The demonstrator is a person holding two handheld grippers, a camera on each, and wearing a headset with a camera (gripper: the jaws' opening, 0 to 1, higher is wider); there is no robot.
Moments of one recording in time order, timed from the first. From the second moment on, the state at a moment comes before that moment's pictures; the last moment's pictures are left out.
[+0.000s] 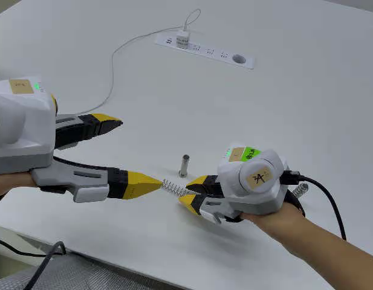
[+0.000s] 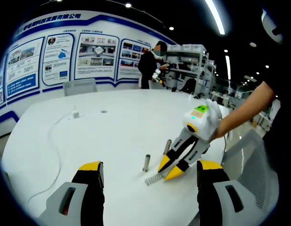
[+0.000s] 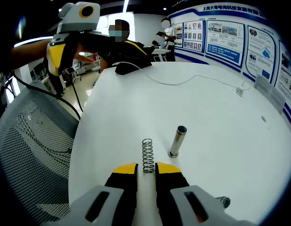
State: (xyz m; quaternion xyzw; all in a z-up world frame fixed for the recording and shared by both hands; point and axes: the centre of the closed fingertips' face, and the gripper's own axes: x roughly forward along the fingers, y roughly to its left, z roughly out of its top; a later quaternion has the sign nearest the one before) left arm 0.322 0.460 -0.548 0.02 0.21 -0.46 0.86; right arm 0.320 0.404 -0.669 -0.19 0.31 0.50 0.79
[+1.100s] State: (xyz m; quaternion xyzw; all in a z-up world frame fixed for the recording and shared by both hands) left arm 0.302 0.423 -0.558 0.04 0.23 -0.52 0.82; right arm 0.310 0.386 -0.614 -0.20 0.25 0.51 0.80
